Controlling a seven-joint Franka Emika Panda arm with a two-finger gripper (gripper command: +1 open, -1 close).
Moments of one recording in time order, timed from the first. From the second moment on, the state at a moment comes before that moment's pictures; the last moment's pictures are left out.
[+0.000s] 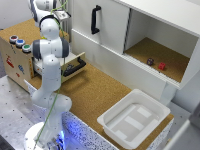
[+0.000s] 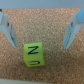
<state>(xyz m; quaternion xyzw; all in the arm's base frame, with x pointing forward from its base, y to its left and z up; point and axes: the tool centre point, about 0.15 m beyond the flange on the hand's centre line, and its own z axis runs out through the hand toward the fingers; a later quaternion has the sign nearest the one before) 0.347 0.464 0.464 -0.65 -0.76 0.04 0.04</state>
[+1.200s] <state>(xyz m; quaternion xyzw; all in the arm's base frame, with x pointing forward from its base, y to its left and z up) 0.334 0.460 0.432 -0.65 -0.76 0.00 0.00</state>
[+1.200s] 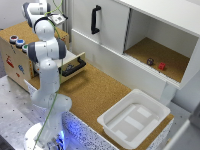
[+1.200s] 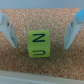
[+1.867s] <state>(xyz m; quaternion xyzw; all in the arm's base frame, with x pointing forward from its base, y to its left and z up) 0.343 0.450 0.434 -0.66 -0.75 0.00 0.00</state>
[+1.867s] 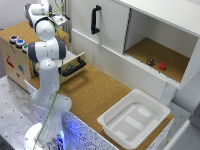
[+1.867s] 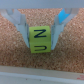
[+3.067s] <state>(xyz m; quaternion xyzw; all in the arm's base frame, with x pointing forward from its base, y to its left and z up) 0.336 0.441 0.457 -0.91 -0.41 0.02 0.06</state>
